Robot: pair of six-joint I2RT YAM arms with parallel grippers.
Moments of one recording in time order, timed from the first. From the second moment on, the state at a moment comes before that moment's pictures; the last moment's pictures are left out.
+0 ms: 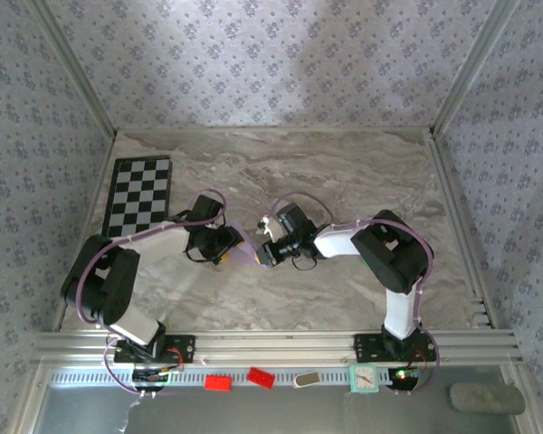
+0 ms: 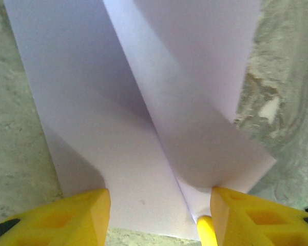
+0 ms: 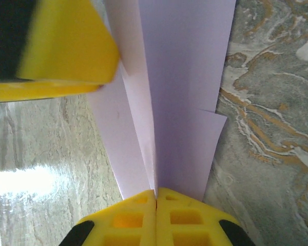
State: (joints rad) left arm -0.48 1.53 0.78 -0.36 0.28 -1.09; right arm 0.73 1.89 0.90 0.14 -0.58 0.30
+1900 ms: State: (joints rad) left arm -0.48 1.64 0.69 0.03 0.46 -1.01; right arm 0.67 1.93 0.95 0.05 -0.73 0.48
